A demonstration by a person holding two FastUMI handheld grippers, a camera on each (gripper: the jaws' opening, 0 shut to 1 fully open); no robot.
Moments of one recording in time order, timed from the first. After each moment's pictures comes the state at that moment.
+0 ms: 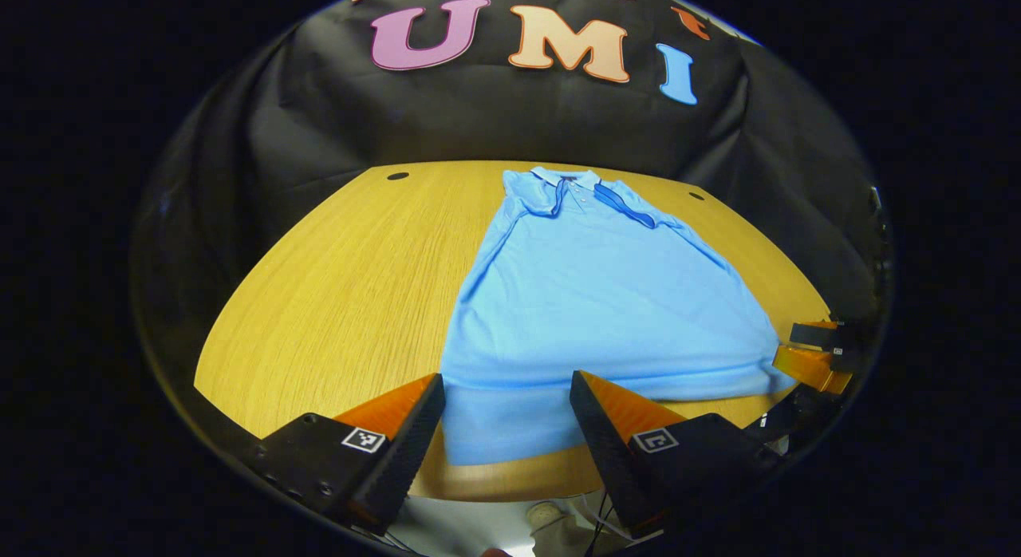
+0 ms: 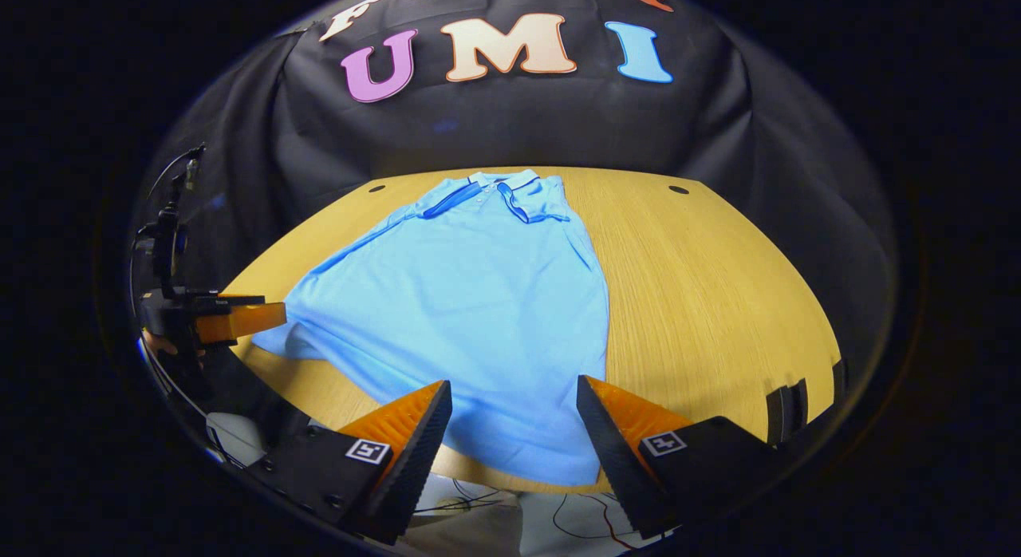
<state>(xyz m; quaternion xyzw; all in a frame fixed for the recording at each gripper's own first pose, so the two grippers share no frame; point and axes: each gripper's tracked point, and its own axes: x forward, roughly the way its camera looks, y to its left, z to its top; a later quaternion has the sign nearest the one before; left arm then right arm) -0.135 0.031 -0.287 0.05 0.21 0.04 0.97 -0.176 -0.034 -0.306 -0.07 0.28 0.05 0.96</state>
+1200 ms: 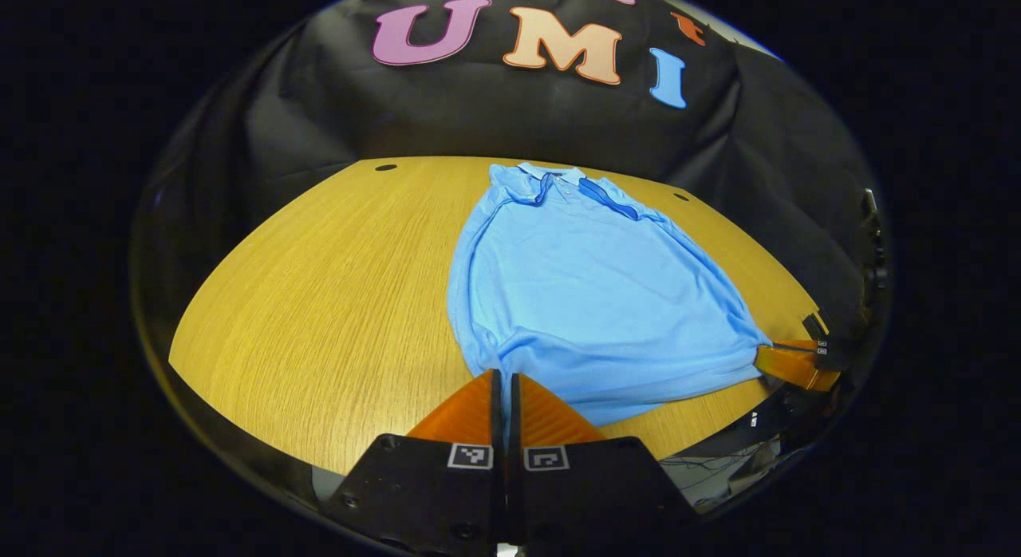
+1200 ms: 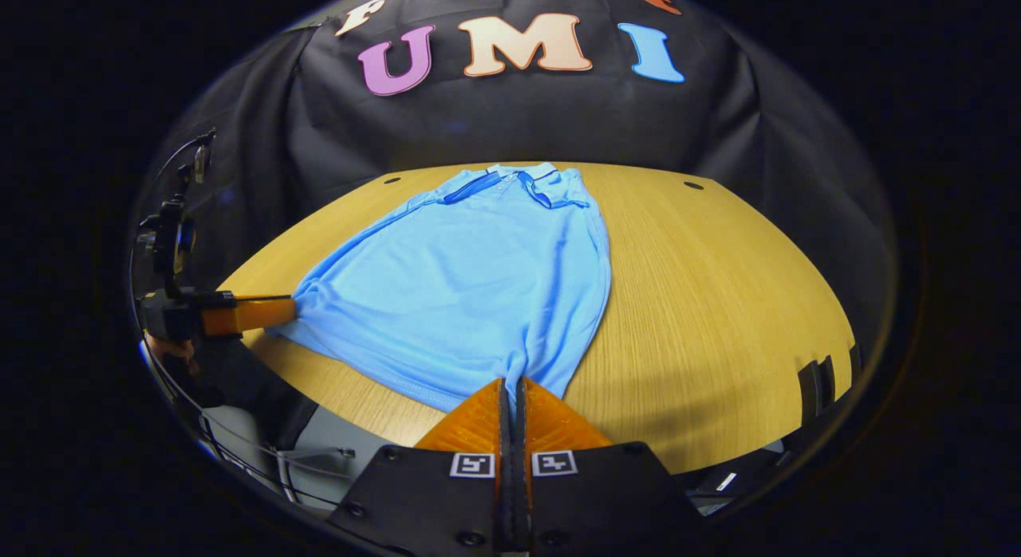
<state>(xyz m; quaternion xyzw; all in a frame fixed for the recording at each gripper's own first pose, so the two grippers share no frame) -0.130 0.019 -0.303 0.02 0.19 0.03 0.98 -0.180 -0.002 -0.316 -0.07 0.27 0.07 0.96</state>
